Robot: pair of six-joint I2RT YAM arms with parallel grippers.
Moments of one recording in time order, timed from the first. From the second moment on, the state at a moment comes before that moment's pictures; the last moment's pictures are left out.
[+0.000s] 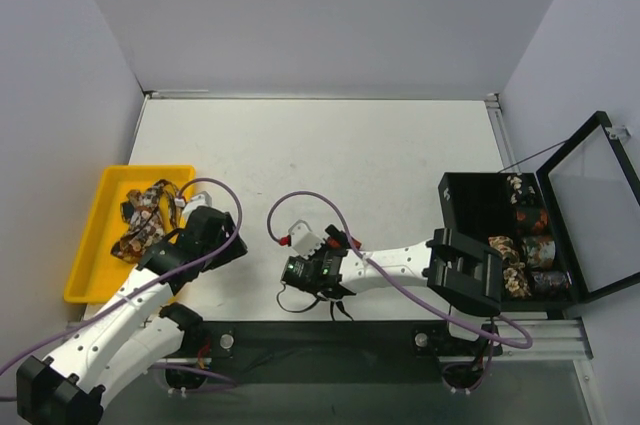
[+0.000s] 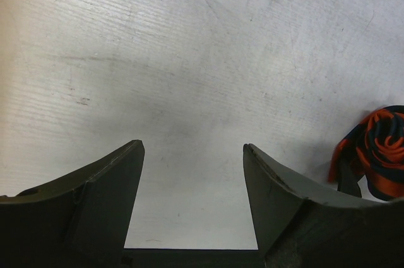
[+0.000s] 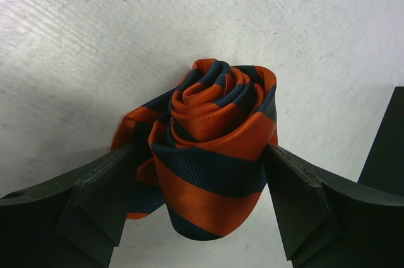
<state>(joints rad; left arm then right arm) -0.52 0.77 0.58 -0.73 -0.24 -0.85 1.30 1.76 0.96 -0.50 0.84 0.39</state>
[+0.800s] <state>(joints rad) -0.59 1.13 0.69 -0.63 -0.22 -0.84 1.23 1.34 0.99 -0.64 0.59 0.42</state>
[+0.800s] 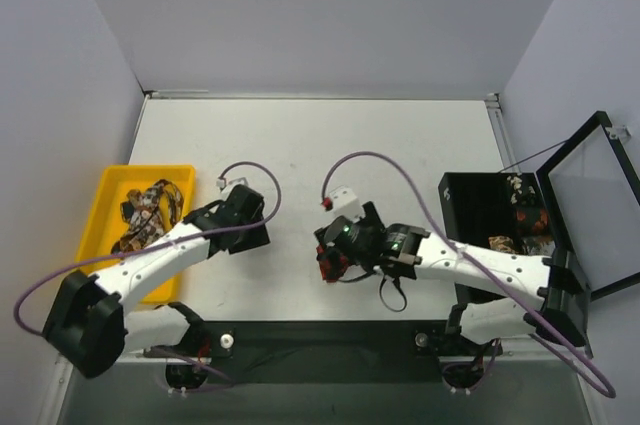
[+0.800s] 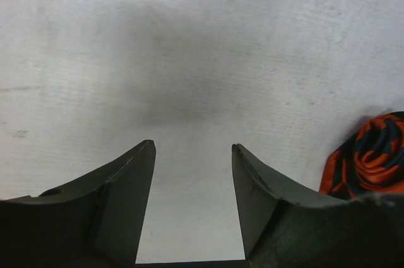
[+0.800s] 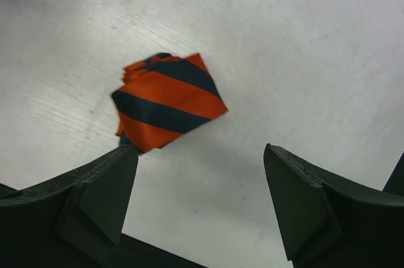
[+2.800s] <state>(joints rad) -0.82 1.72 1.05 -0.40 -0.14 -0.93 0.84 1.28 0.50 -0.16 -0.01 0.52</state>
